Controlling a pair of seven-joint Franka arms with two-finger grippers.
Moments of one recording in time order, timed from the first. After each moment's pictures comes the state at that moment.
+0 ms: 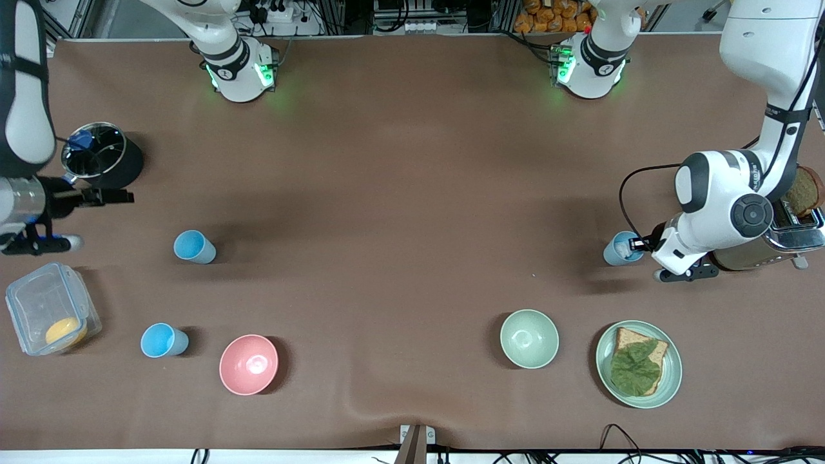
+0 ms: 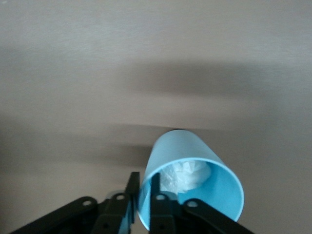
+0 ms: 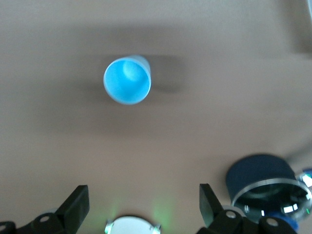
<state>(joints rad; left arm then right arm) 0.08 0.40 -0.08 -2.03 0.03 2.29 -0.08 -0.20 0.29 0.02 -1.67 0.00 1.57 -0.22</state>
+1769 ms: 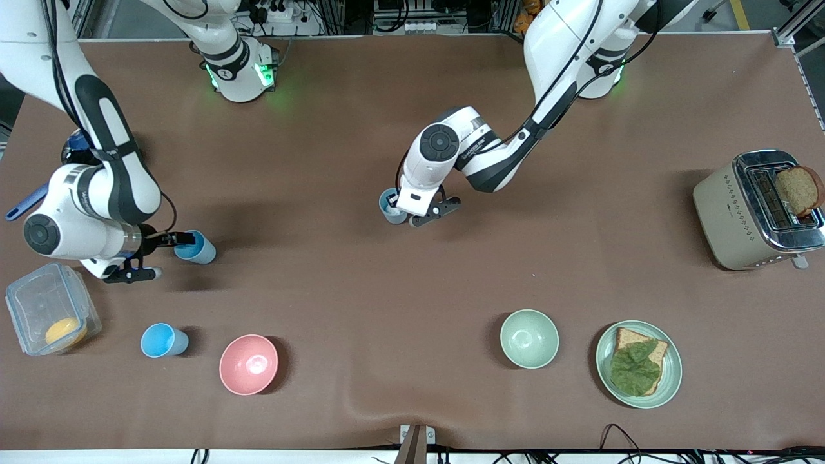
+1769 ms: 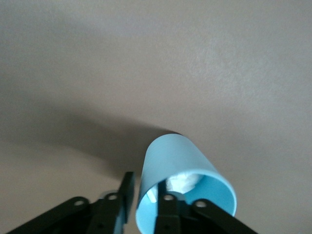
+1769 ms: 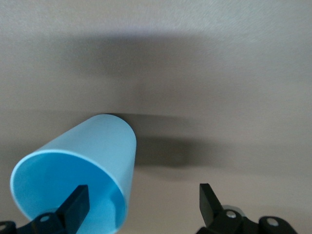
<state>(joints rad) -0.47 0.69 -0.45 -1.72 0.09 2.44 -1.39 -0.19 0.48 0.03 -1.96 0.03 2.14 -0.23</state>
